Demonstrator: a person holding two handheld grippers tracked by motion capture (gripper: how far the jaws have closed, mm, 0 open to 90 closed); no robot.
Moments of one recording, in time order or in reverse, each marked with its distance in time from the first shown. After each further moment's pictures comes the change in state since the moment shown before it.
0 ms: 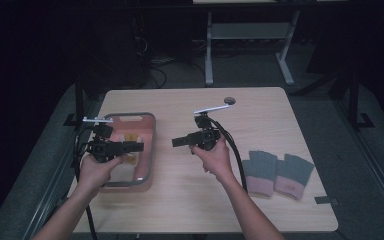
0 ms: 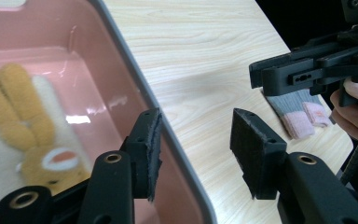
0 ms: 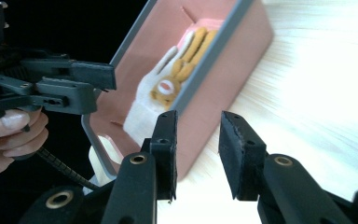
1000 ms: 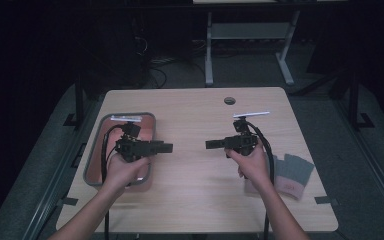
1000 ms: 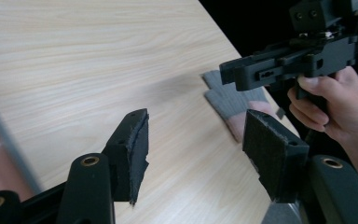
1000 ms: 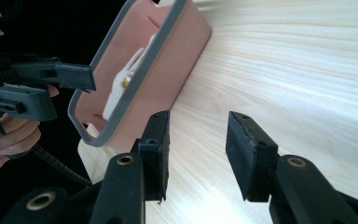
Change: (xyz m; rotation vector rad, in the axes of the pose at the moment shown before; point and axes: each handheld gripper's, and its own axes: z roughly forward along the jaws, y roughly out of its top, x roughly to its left) left arm -0.049 0.007 0.047 0.008 -0.181 0.036; right arm -0.048 -0.032 -0.077 -0.064 -0.029 0.063
